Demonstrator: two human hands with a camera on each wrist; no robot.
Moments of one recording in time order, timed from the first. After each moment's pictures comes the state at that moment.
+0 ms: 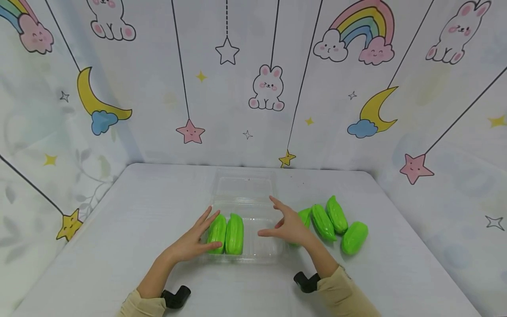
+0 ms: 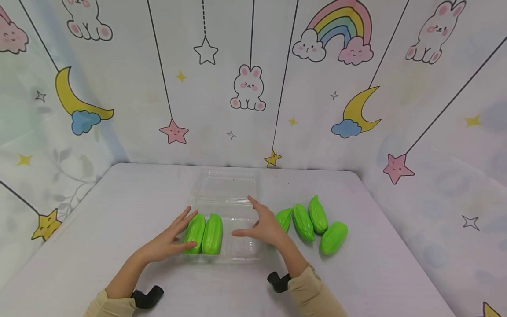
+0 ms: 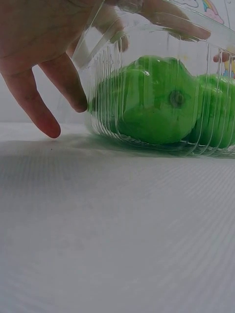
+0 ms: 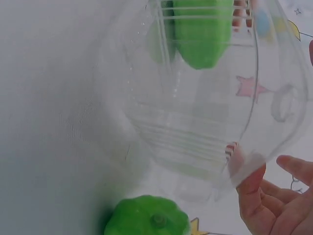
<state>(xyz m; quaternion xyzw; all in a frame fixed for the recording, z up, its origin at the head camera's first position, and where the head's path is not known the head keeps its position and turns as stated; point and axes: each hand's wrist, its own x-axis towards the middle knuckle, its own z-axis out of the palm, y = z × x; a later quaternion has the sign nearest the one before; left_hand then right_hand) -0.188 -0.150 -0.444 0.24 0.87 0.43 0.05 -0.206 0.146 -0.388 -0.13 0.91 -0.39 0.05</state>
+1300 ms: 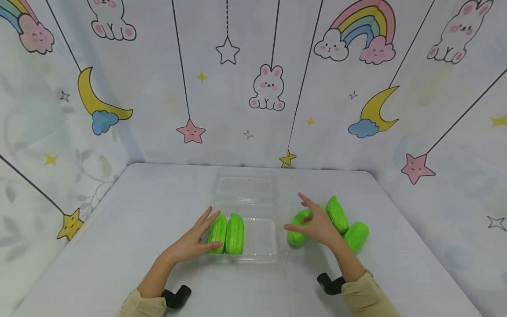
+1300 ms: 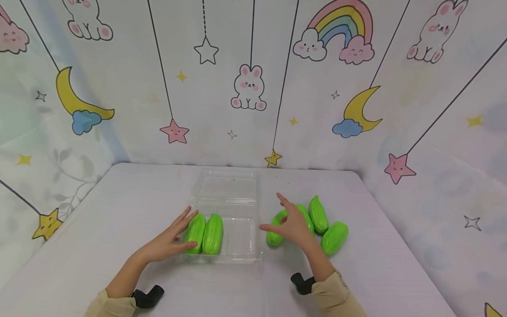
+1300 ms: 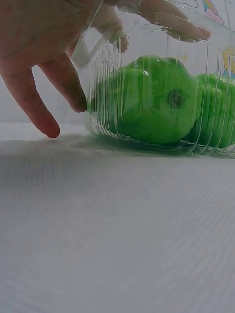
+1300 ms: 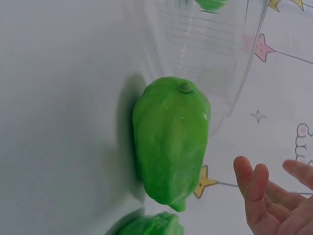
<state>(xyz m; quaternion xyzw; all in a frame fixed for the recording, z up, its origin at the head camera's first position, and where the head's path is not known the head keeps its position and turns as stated) -0.187 -0.150 -0.444 0.24 0.87 0.42 0.05 -0.204 0.205 -0.383 -0.08 0.93 -0.36 0.01</state>
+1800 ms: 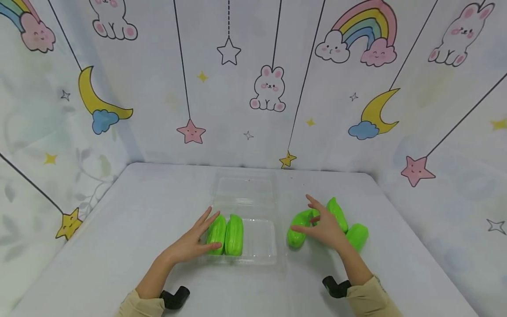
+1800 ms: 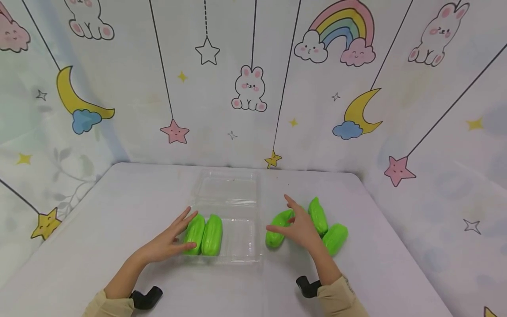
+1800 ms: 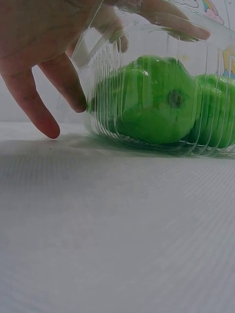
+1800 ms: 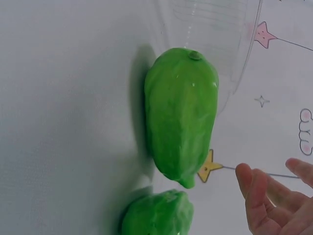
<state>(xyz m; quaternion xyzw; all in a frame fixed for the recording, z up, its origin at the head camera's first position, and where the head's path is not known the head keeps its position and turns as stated) -0.188 -0.150 -0.445 0.24 0.87 0.42 0.05 -0.203 0.220 -0.383 -0.07 0.93 -0.35 -0.01</state>
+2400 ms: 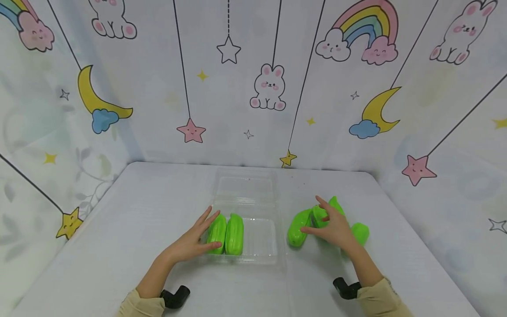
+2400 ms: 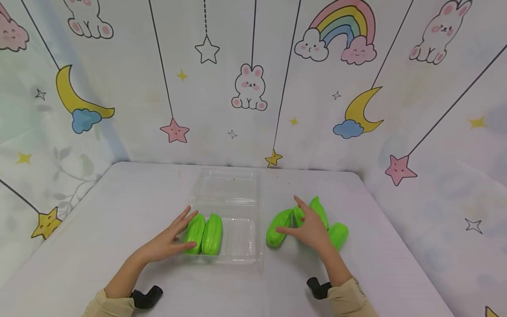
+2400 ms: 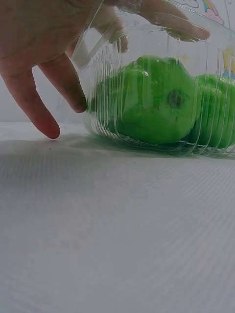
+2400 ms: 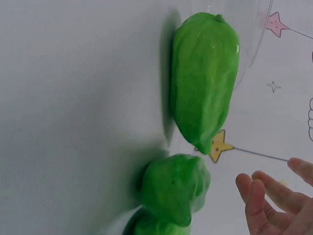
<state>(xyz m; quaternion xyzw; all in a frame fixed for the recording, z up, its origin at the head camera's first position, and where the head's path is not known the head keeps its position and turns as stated) -0.188 -0.150 -0.445 0.24 0.87 0.42 0.05 -0.204 0.244 -0.388 -0.06 0.95 -0.32 -0.03</state>
